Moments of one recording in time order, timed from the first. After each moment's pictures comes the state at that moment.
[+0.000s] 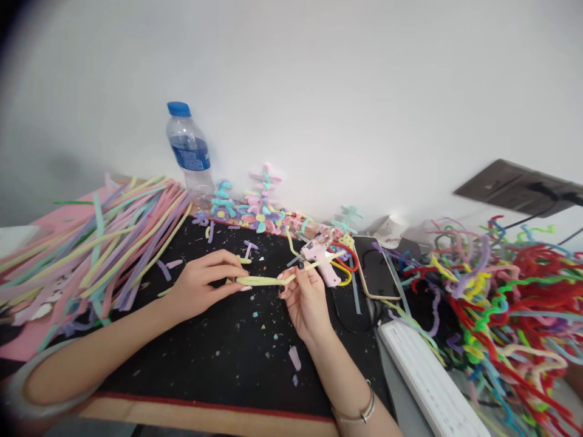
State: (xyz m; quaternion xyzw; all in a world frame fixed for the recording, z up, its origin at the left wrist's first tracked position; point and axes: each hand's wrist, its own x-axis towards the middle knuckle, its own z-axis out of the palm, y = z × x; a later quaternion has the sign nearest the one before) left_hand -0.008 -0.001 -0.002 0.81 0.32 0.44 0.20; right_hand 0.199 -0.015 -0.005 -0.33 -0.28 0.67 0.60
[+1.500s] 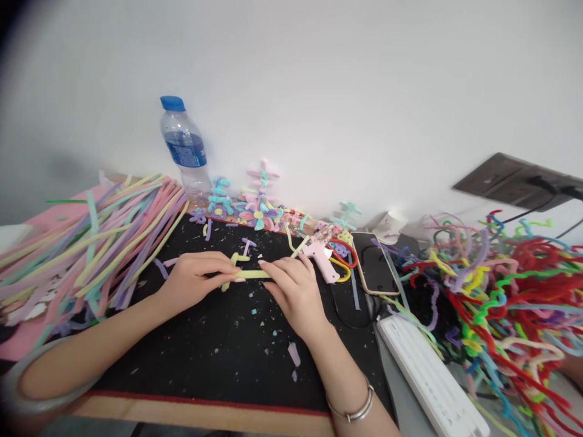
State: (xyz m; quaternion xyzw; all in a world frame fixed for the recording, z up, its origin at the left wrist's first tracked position) left_hand -0.011 0.004 0.001 0.79 0.35 0.45 0.22; right_hand 0.213 -0.017 0.006 -0.40 -0.85 0.05 0.34
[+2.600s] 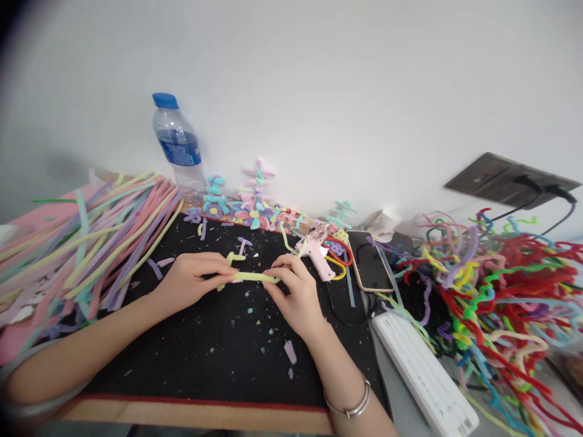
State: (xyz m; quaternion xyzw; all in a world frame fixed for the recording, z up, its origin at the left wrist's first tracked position) left_hand -0.013 0.005 -0.003 0.81 0.35 0.42 0.22; right_hand 0.211 -0.020 0.007 -0.43 -0.79 0.15 0.40
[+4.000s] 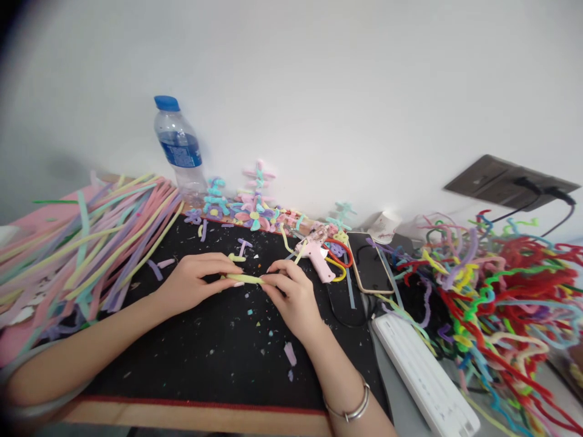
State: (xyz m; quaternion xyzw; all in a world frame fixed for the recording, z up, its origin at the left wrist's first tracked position) left_hand -0.011 0.004 -0.002 0.81 0.35 0.40 0.25; right_hand 0.208 -0.020 0.005 -0.41 -0.81 0.16 0.39
